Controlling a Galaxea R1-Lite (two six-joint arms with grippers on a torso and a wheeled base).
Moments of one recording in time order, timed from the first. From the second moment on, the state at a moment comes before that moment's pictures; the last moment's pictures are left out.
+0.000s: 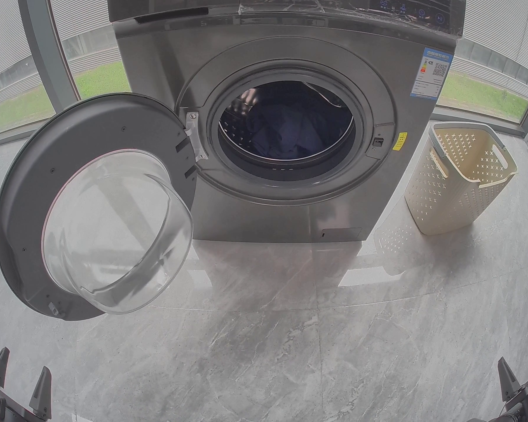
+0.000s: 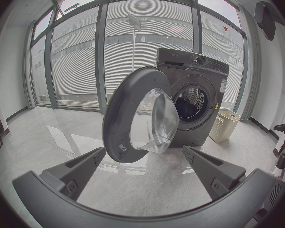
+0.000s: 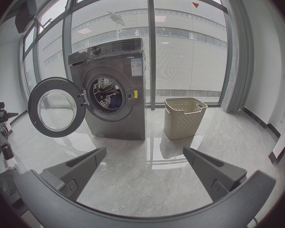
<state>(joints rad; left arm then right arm) 0.00 0.01 -0.02 -0.02 0.03 -0.06 0.01 0.01 -0.02 0.04 0.02 0.00</state>
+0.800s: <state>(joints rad) 0.00 0.01 -0.02 0.00 0.03 -0.03 0.01 0.01 -0.02 0.04 0.02 0.00</state>
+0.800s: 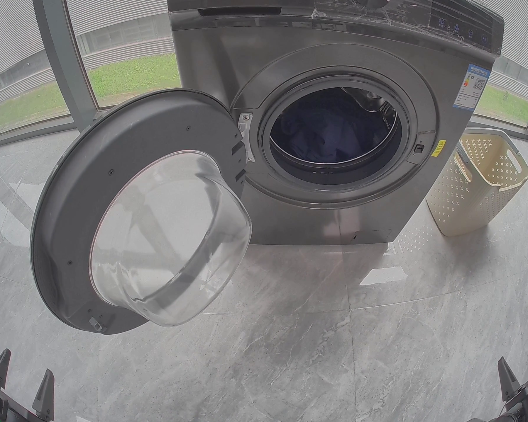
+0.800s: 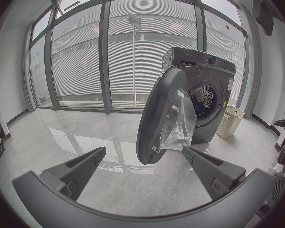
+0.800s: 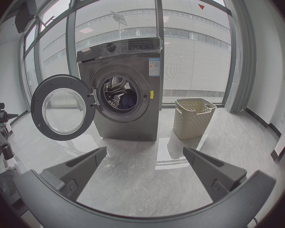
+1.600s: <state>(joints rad) -0.09 0.40 -0.35 -0.12 0.01 -0.08 0.01 0.01 -0.02 0.04 0.02 0.00</state>
